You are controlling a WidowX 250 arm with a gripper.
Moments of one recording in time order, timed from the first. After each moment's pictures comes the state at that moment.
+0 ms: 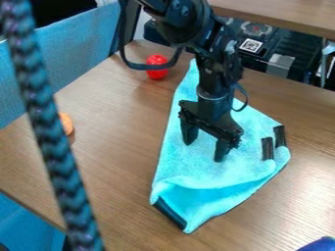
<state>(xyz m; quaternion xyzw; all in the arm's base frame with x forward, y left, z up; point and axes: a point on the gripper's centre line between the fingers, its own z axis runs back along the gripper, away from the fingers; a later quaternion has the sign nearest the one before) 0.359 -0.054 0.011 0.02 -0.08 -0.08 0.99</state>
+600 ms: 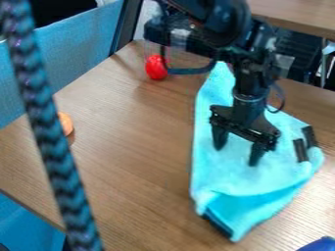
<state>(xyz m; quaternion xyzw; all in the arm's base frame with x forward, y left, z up) 0.366 -0.115 0.013 -0.04 -0.04 -0.07 1.00</state>
